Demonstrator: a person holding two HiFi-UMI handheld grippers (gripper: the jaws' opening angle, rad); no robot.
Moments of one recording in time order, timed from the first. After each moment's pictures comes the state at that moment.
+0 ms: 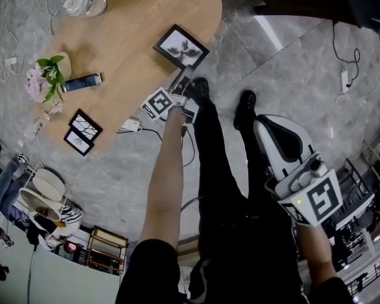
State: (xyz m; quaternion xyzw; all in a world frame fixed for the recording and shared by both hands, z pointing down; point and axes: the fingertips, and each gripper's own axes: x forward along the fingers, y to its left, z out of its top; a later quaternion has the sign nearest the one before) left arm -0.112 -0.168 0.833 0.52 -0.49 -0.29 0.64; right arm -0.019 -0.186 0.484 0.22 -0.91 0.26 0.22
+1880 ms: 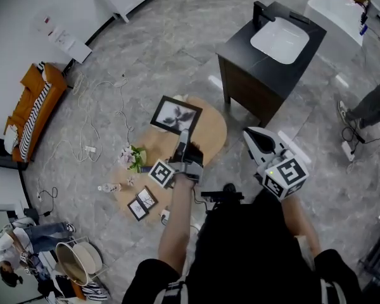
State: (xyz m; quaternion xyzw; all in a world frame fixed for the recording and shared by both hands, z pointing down) left arm -0.151 -0.202 0.317 0.60 -0.44 -0.49 0.45; right arm 0.037 -0.205 0.213 0.28 -0.96 0.08 0.03
